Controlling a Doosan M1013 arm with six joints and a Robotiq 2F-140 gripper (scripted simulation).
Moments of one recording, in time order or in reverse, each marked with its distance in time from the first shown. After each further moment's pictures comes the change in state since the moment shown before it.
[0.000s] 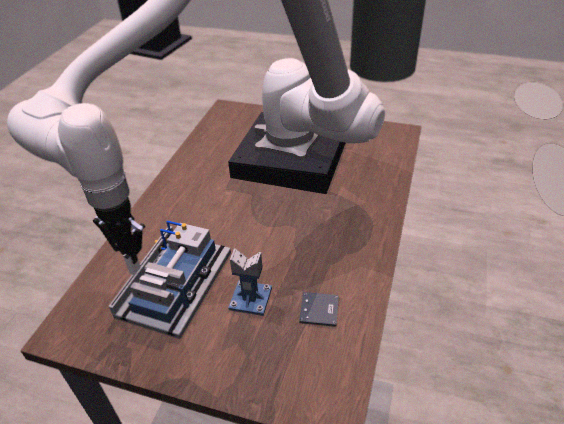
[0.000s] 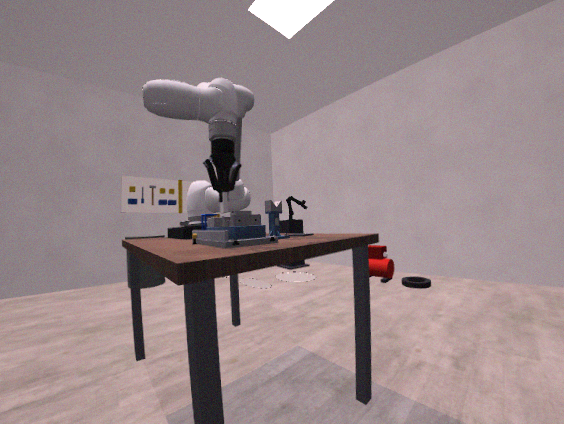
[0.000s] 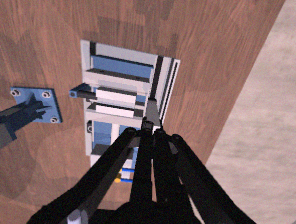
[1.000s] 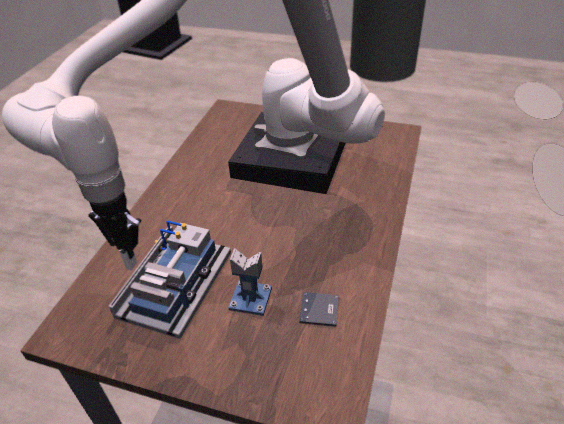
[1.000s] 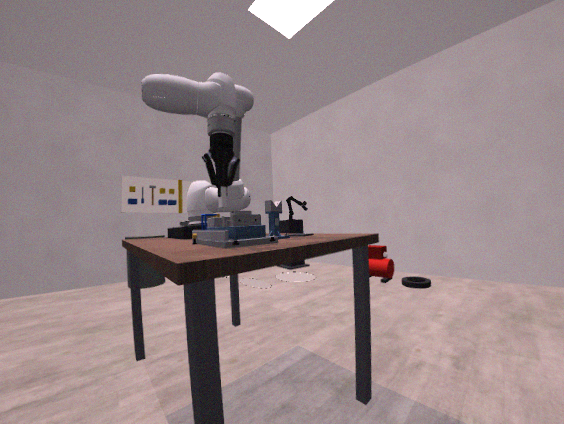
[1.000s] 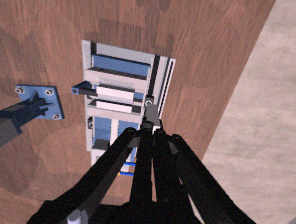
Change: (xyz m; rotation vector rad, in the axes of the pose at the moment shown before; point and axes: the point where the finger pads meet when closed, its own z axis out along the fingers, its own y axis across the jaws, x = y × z) arm 0.001 0.005 -0.017 0.000 -0.003 0.000
